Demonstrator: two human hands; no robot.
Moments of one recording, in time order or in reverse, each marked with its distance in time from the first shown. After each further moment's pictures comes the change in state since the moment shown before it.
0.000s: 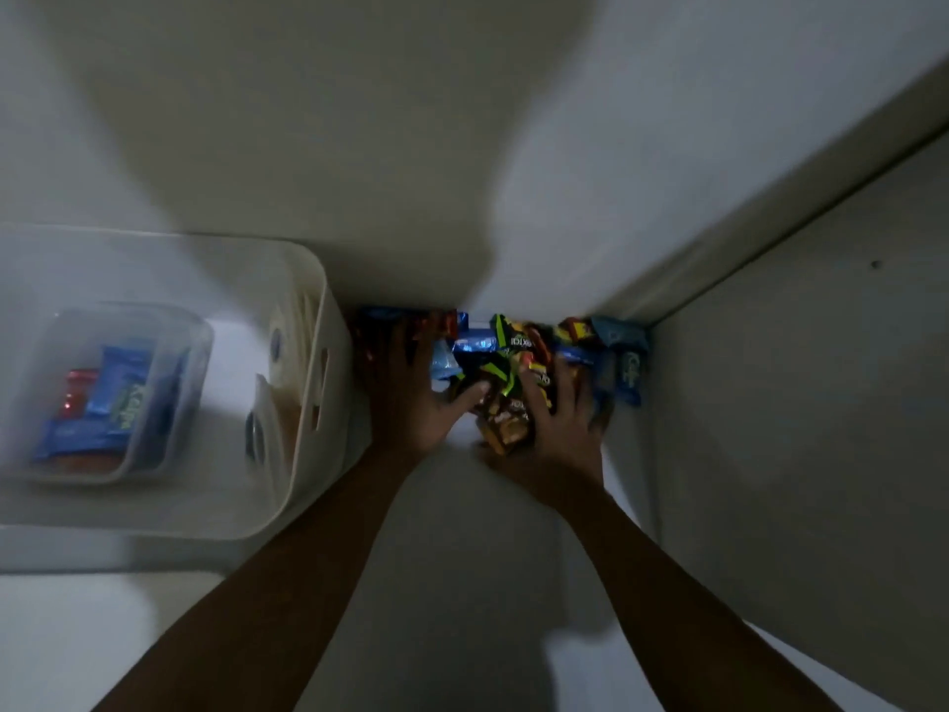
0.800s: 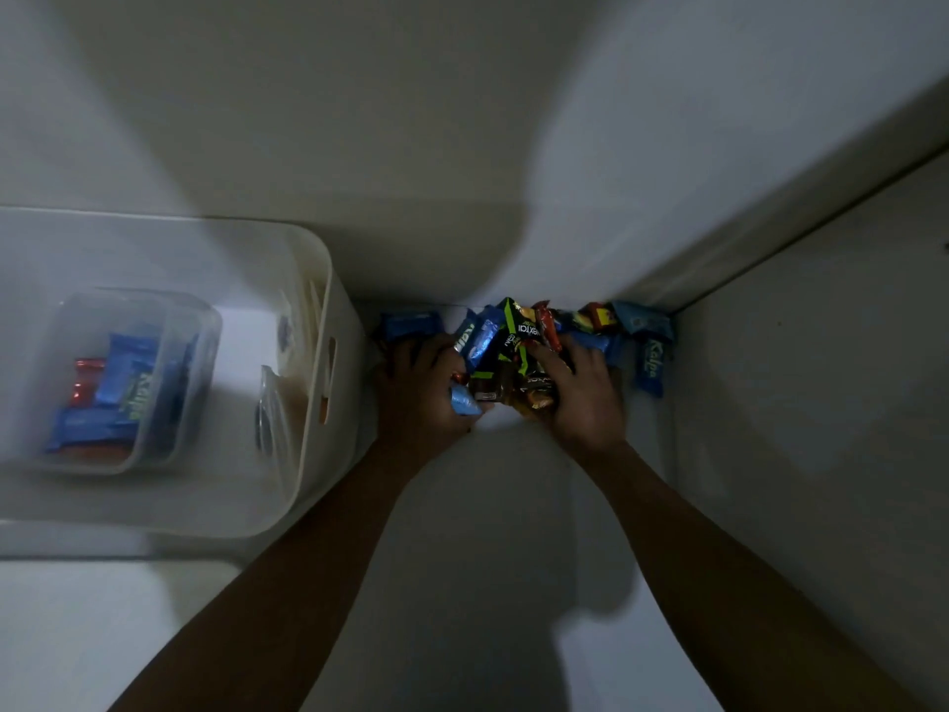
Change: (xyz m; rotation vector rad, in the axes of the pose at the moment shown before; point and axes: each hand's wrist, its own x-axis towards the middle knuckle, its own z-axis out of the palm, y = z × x) left_hand -0.009 -0.012 0.007 0.049 -0.092 0.162; right_hand 0.046 0.023 0.014 0.047 0.120 -0.123
